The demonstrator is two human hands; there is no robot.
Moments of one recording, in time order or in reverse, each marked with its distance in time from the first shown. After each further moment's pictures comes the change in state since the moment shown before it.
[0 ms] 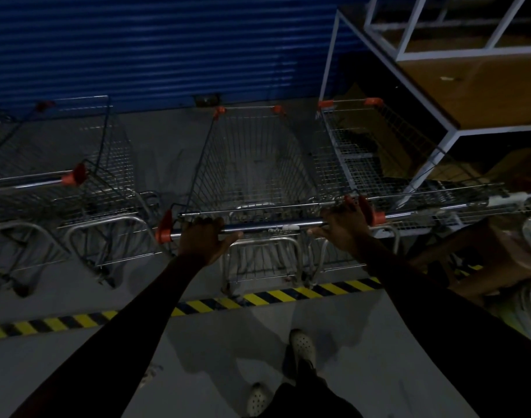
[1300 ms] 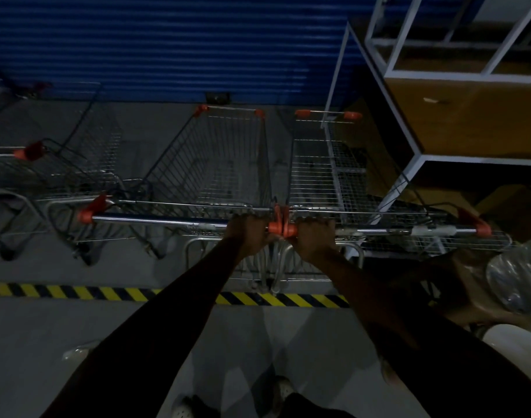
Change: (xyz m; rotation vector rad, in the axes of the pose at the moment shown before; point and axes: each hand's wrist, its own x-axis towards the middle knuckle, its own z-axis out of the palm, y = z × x) left_hand 0.101 0.283 0.019 -0.070 -0.304 -0.006; right_hand -0.021 0.141 -0.007 -0.032 0.065 -0.082
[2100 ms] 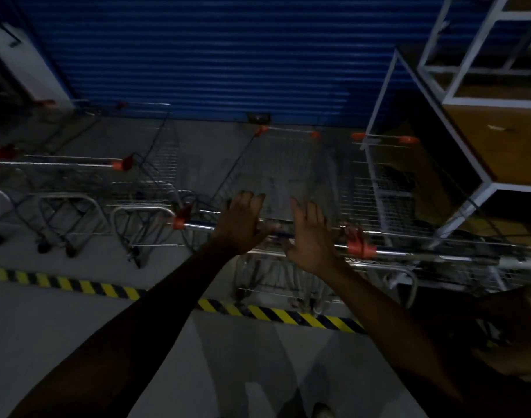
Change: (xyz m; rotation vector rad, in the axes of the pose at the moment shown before) left_hand -0.095 -0.169 -0.076 -0.006 0.396 -0.048; right_hand 0.003 -0.188 -0.055 0.356 0.248 -0.241
